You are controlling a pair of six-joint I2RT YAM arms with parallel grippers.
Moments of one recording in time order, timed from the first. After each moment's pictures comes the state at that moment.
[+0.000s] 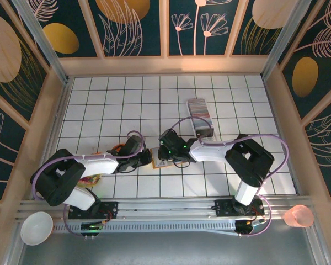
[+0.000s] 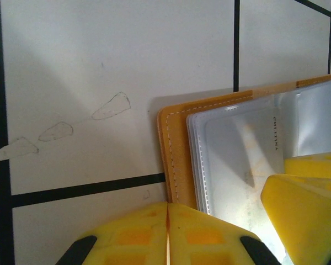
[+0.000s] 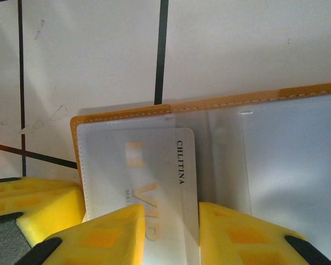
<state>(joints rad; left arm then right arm) -0.73 1.48 0.49 0.09 0.12 -0.90 0.96 1.73 0.90 -0.17 0.00 0.88</state>
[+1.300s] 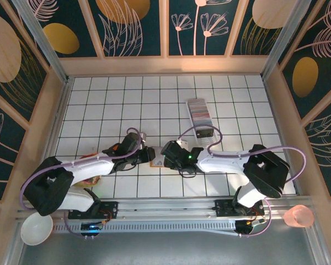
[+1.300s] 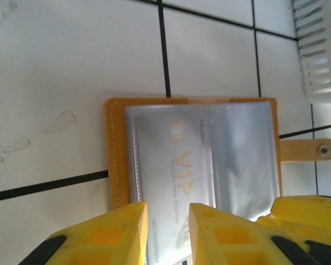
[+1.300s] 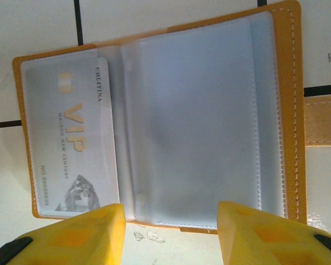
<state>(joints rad) -0.72 1.38 0.52 0.02 0.17 -0.84 1.09 1.55 0.80 -0.35 0.21 1.12</state>
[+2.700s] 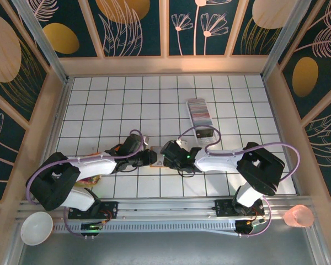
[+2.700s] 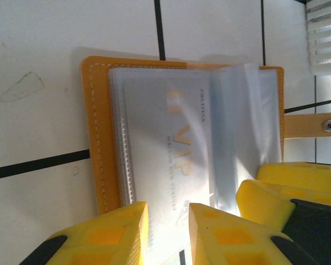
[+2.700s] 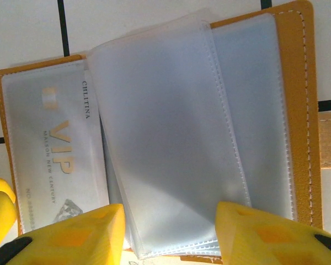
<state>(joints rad) -0.72 1.43 0.51 0.08 0.26 -0.85 1.07 1.60 0.79 -0.28 0.21 1.13</state>
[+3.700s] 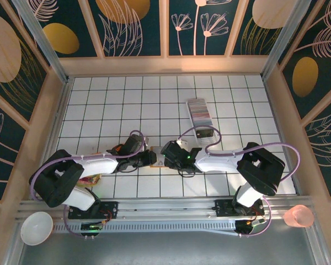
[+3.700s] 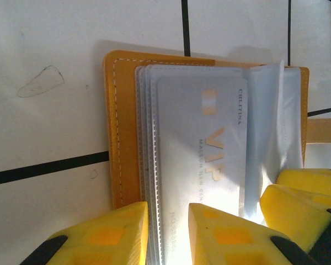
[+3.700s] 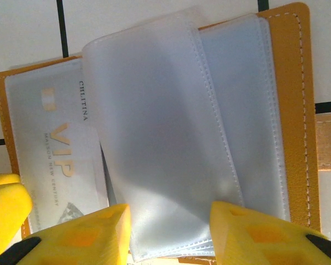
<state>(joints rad) -0.72 1.47 0.51 0.08 0.24 -0.86 1.07 1.59 0.78 -0.27 0.22 1.13</state>
